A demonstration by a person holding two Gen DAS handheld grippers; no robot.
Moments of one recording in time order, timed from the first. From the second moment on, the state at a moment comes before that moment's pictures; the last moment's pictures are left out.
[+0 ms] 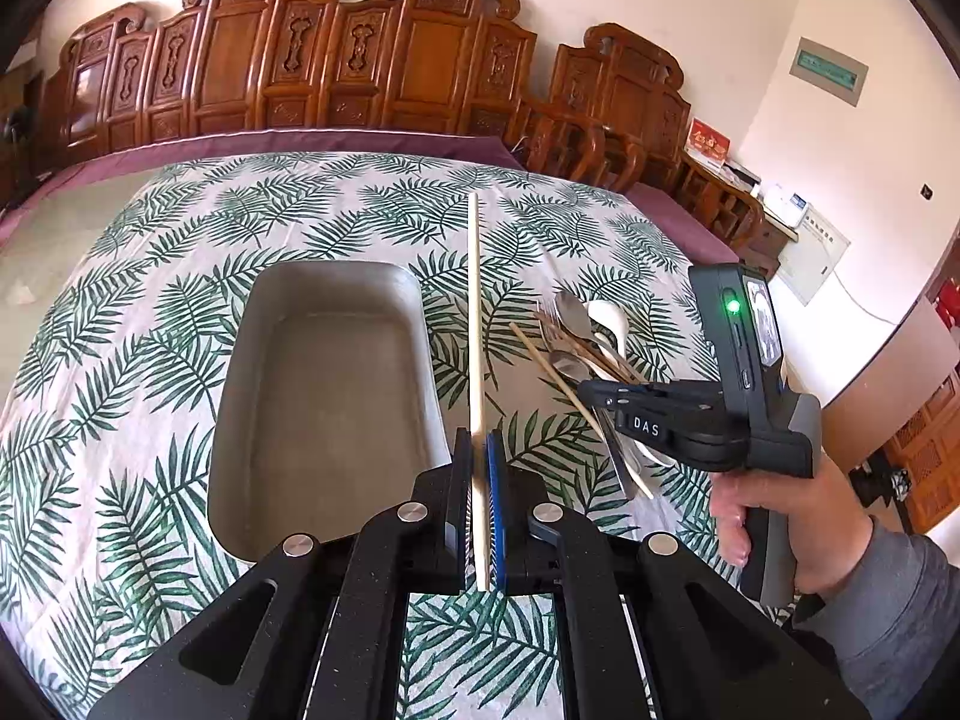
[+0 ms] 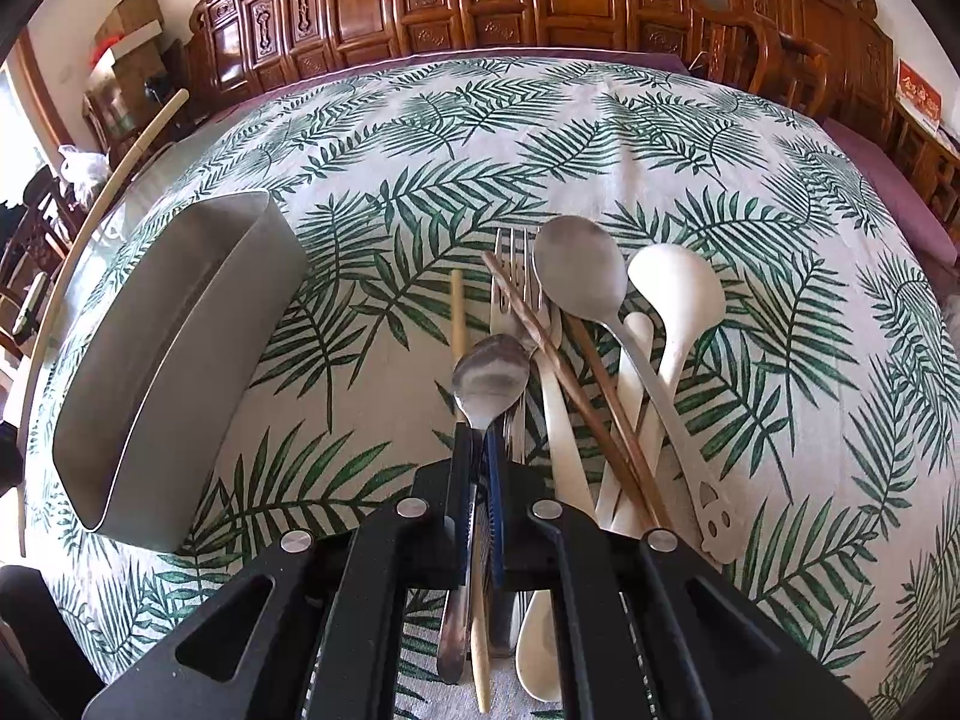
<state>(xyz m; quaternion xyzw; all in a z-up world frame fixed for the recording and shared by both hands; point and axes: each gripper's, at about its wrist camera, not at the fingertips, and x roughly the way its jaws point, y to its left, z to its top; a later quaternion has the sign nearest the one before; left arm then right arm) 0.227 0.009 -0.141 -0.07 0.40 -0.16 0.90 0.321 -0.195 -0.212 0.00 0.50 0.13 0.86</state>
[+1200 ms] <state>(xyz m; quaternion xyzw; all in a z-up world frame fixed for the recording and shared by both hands) 0.259 0.062 -0.167 -0.09 0.44 -0.11 0.89 0.296 -0.138 -0.115 -0.01 0.40 0.23 0.88</state>
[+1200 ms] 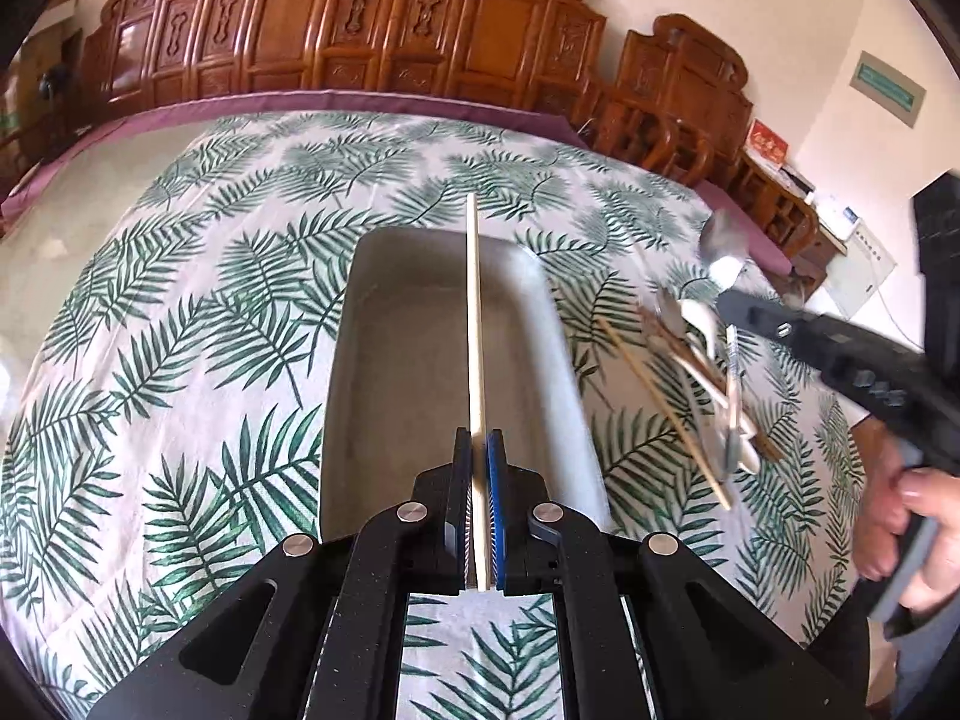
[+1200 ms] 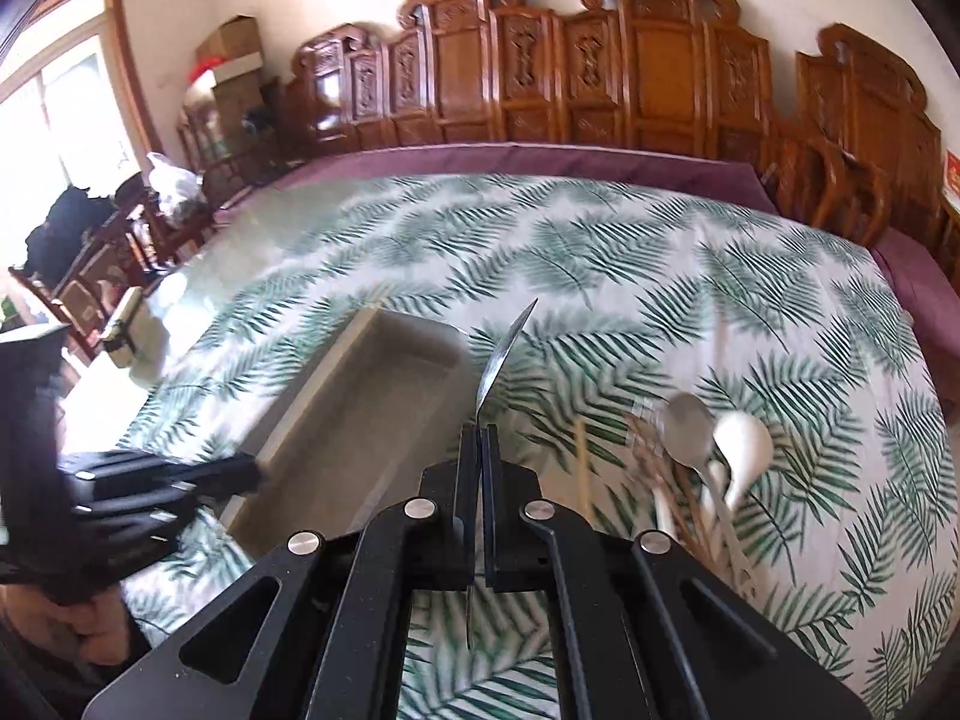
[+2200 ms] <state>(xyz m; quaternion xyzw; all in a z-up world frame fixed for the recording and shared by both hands) 0.272 0.111 -0.153 -0.10 0.42 -0.05 0.90 0.320 -0.039 -0.183 0.00 0.47 0.29 0.83</state>
